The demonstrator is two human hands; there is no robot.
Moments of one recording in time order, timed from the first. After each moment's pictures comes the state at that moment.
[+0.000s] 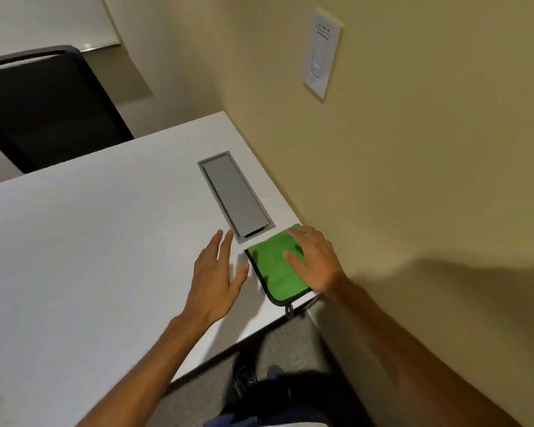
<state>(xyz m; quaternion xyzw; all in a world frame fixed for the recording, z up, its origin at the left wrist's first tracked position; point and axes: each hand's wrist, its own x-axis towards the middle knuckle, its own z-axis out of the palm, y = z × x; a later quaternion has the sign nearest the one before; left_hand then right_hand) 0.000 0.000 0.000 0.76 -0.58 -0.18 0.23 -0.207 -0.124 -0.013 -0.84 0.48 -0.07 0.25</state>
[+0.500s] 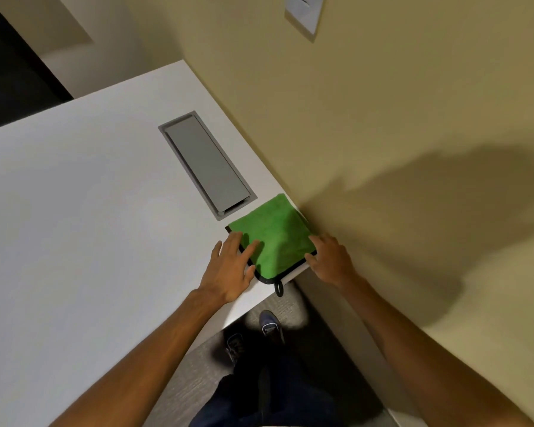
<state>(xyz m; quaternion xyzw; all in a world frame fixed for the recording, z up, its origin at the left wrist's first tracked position) -0.009 -0.049 -0.102 0.65 -0.73 -0.21 0.00 -0.253 -0.136 -0.113 -0.75 0.61 0.11 0.25</state>
